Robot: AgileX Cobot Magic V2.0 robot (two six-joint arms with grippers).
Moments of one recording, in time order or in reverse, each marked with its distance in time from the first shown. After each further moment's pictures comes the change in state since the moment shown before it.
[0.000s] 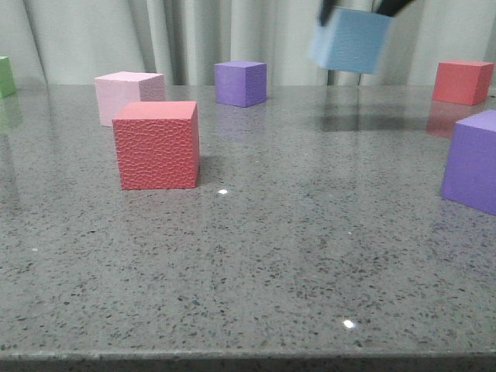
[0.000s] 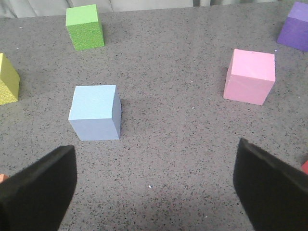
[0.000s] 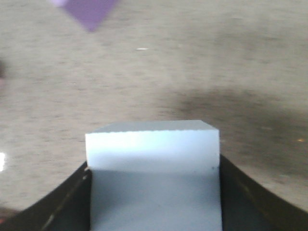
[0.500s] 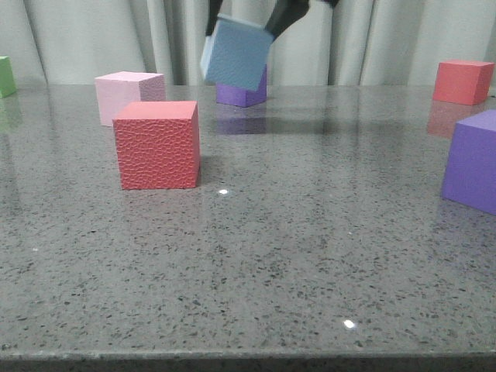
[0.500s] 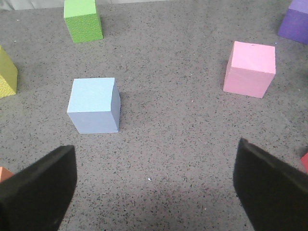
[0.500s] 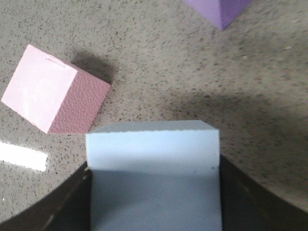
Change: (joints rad) left arm 0.000 0.000 0.000 0.000 0.022 0.000; right arm 0.207 0.143 -0.136 0.000 -0.085 0.203
